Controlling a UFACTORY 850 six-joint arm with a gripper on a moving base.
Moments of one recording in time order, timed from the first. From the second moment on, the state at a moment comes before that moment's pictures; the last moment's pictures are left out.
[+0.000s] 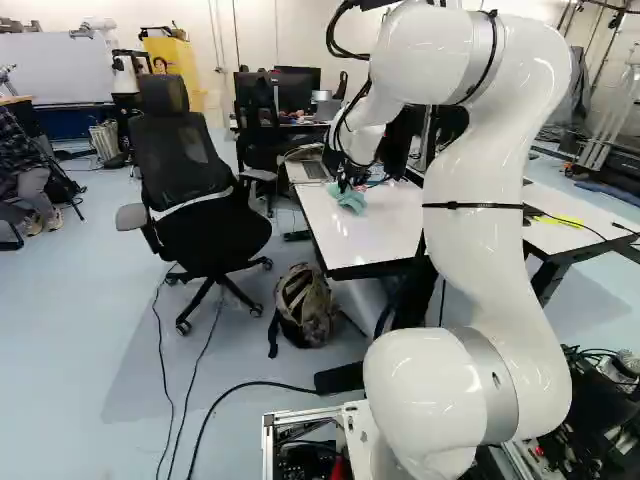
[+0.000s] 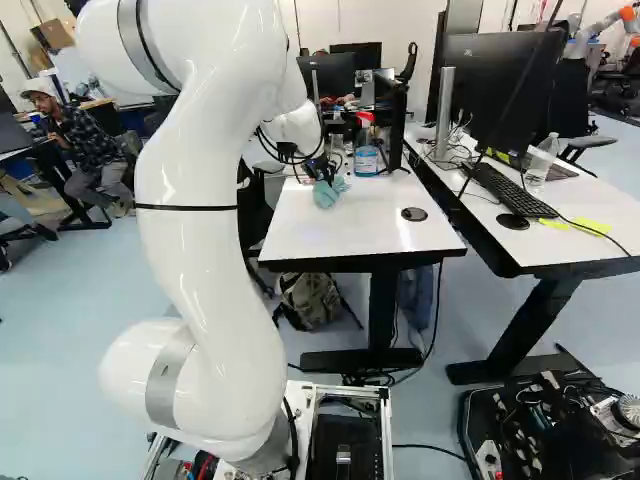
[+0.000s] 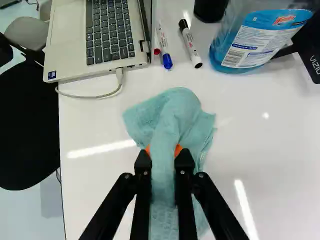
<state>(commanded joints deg) -4.5 -29.2 -73.8 3.5 -11.5 0.0</state>
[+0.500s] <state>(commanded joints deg) -4.5 -29.2 -73.8 3.5 -14.7 0.0</state>
